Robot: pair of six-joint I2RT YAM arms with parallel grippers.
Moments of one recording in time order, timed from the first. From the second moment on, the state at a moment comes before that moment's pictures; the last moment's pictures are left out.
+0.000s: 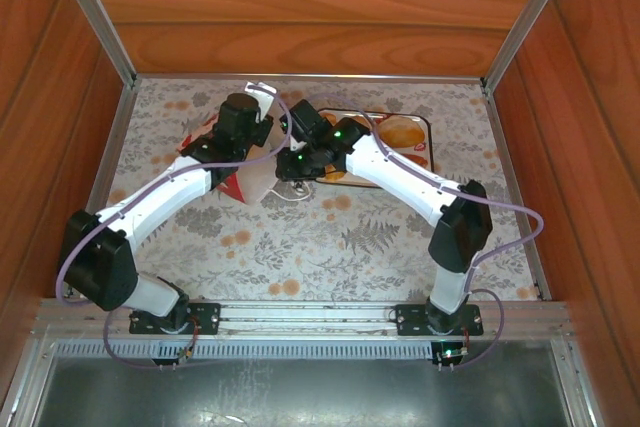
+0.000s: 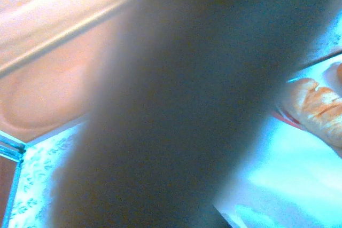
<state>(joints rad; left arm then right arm) -0.58 1.45 1.14 -0.13 -0.41 0.18 0.89 1.84 1.71 -0.90 -0.17 0.64</state>
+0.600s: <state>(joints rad) -0.60 1.44 1.13 -0.15 -0.44 0.23 0.87 1.98 1.75 -0.83 -0.32 0.64</state>
